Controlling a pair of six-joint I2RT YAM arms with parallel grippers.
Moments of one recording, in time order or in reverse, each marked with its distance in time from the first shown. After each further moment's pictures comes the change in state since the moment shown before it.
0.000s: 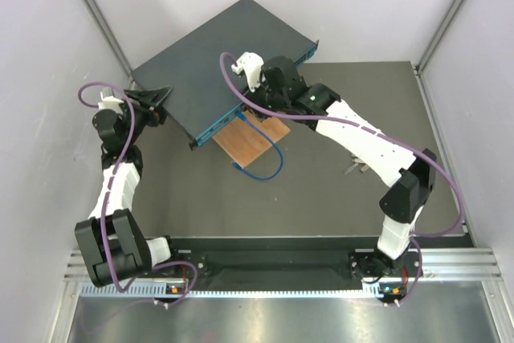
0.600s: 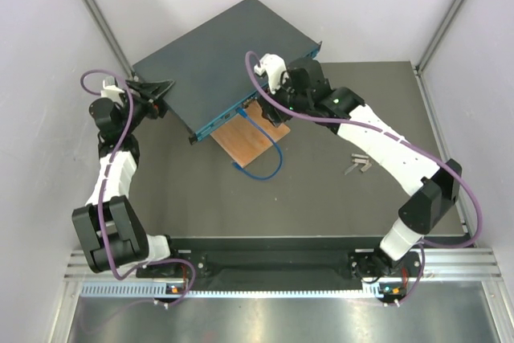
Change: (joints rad) left arm 0.003 0.097 0.116 -0.026 0.109 0.004; right arm -0.090 -0.151 -0.171 0.029 -0.128 -0.018
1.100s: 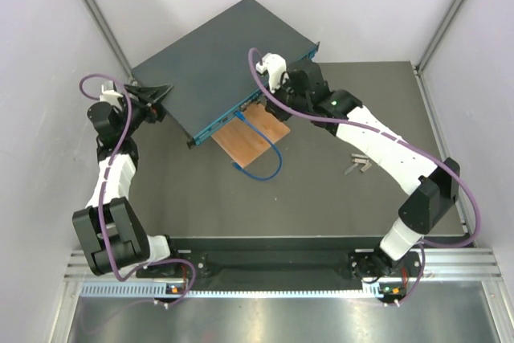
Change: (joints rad) left arm 0.026 -0.014 -0.029 -0.014 0.021 0.001; right arm -0.009 -0.002 -0.056 0.063 -0.022 0.061
